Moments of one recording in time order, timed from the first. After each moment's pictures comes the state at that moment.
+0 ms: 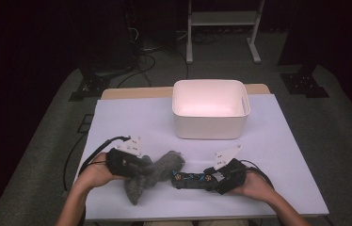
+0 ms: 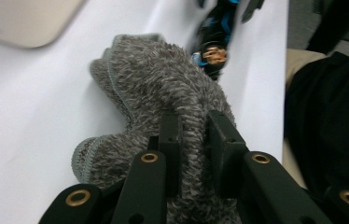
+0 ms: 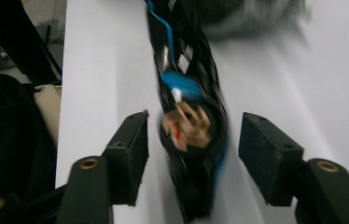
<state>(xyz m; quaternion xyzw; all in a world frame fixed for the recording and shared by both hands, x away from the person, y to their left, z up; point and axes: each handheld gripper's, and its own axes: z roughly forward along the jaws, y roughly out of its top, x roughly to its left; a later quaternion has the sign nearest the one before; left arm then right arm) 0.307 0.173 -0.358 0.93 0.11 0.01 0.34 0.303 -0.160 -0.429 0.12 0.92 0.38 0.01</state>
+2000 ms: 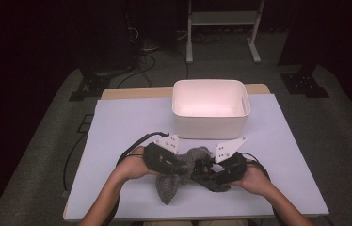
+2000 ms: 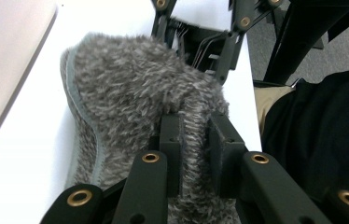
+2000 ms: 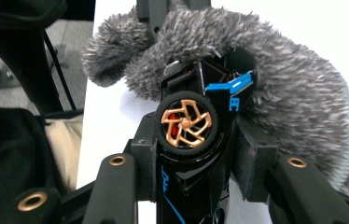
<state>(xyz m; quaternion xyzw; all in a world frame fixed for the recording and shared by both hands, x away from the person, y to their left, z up) 0.321 0.089 -0.348 0.93 0.03 -0.03 0.37 0.303 -0.156 -0.390 0.09 0.89 0.44 0.03</state>
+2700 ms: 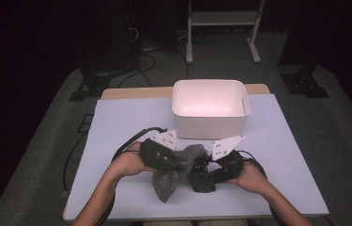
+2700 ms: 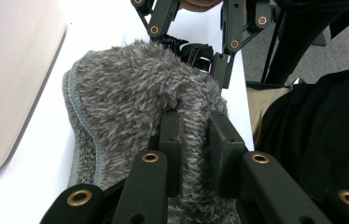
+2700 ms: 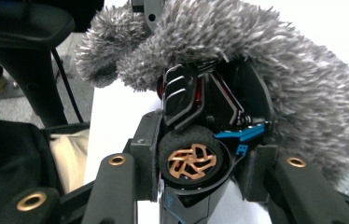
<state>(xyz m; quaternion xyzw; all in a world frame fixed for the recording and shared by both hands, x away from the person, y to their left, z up) 0.316 0.090 -0.325 0.93 0.02 -0.02 0.37 0.303 -0.146 -0.378 0.08 0.89 0.45 0.02</state>
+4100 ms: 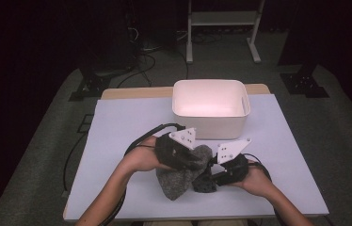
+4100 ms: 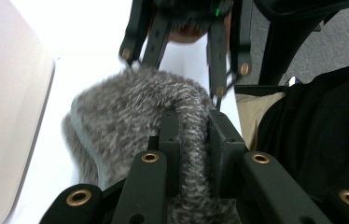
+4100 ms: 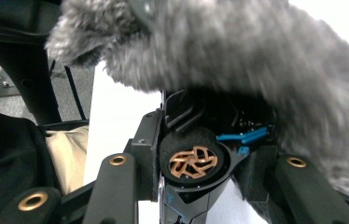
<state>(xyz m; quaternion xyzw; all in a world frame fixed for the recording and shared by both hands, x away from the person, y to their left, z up) 0.312 0.057 -0.302 0.94 -0.02 -0.01 0.35 0.294 -0.159 -0.381 0.08 0.88 0.46 0.04</state>
